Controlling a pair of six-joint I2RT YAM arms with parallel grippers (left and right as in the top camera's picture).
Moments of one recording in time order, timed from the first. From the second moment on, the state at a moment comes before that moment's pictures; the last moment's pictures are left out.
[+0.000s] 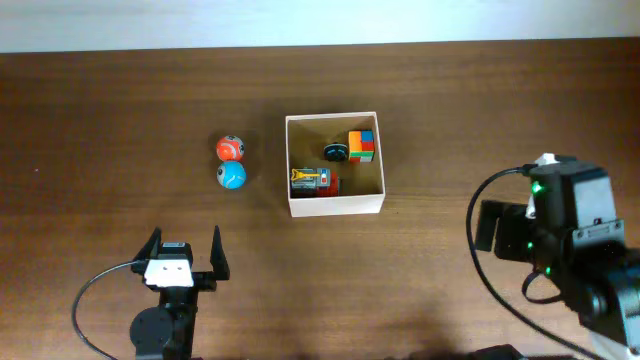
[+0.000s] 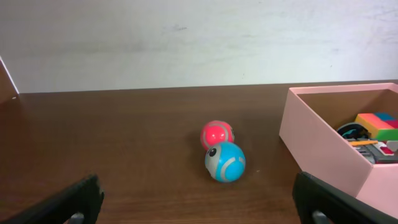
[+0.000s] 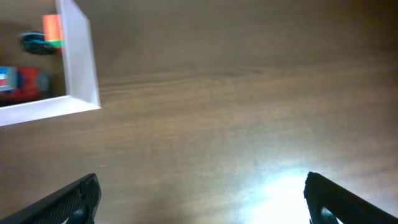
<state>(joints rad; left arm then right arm) 0.02 0.01 0.01 -0.08 0.03 0.02 0.16 1.03 1.44 -1.44 0.24 0.27</state>
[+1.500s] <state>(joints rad) 0.02 0.01 0.01 -0.08 0.03 0.02 -0.23 1.34 1.42 -1.43 -0.07 -0.02</state>
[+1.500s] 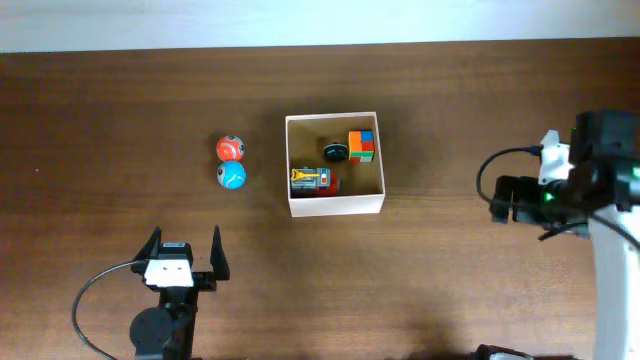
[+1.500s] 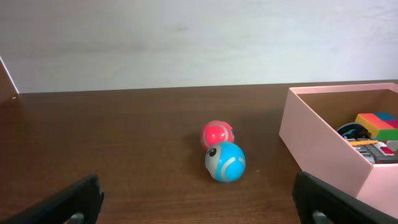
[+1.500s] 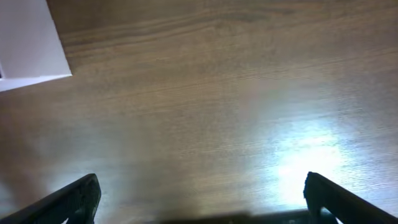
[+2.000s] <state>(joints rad) 0.02 0.01 0.01 0.02 0.00 0.03 -0.23 1.46 1.42 -1.43 -0.04 -0.03</state>
